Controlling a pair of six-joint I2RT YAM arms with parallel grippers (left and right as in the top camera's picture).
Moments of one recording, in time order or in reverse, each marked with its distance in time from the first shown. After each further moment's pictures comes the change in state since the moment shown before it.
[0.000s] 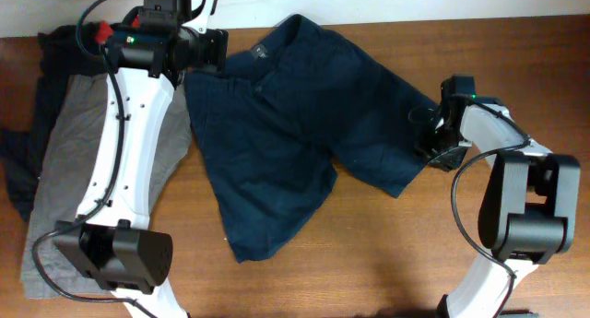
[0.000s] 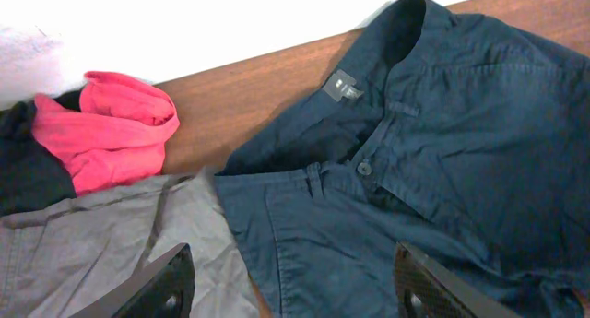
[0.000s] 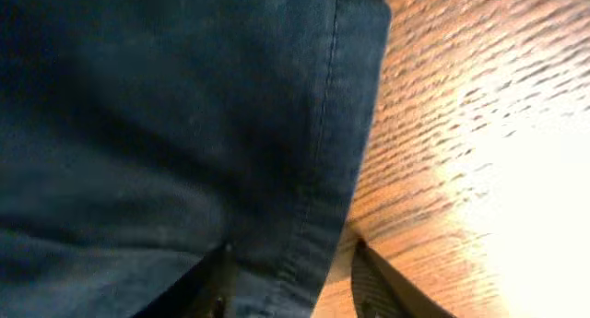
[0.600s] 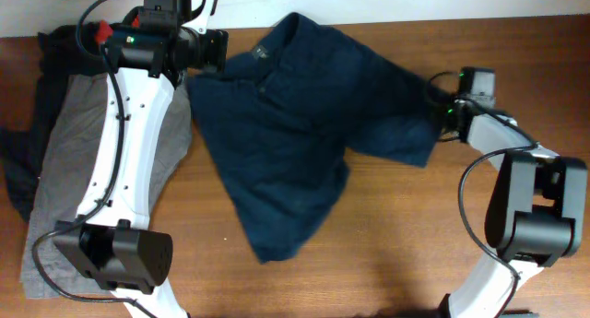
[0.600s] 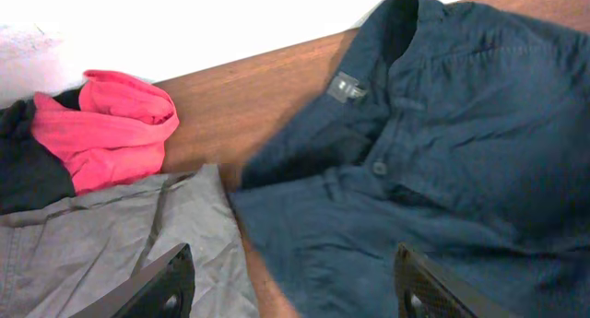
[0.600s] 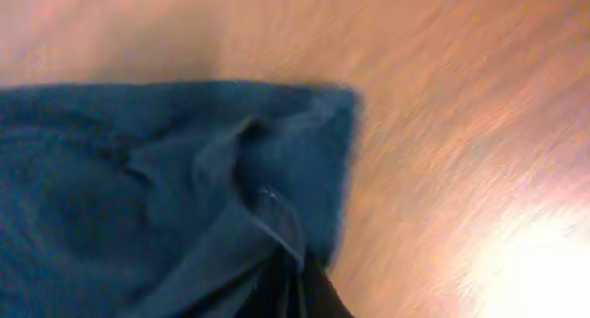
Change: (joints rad) left arm 0.000 0.000 0.000 -0.003 0.000 0.000; right arm -0.088 0.002 -0.085 0.663 0.098 -0.007
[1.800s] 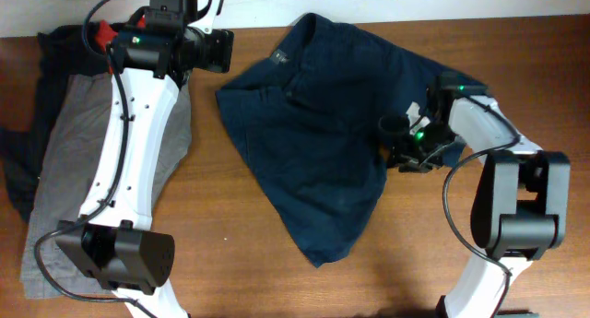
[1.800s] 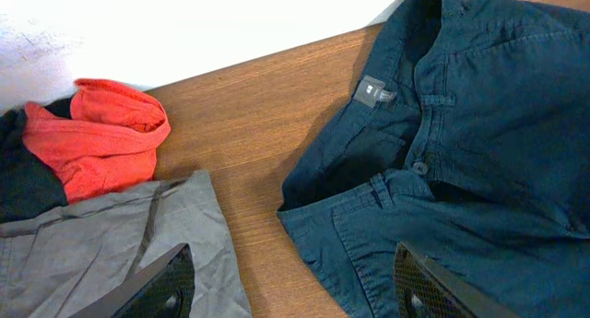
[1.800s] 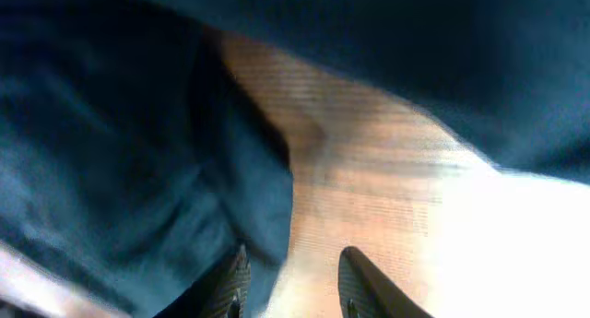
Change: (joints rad) left arm -0.019 0.000 0.000 0.008 0.001 0.000; right arm 0.159 0.014 0.143 -0.864 -0.422 -0.351
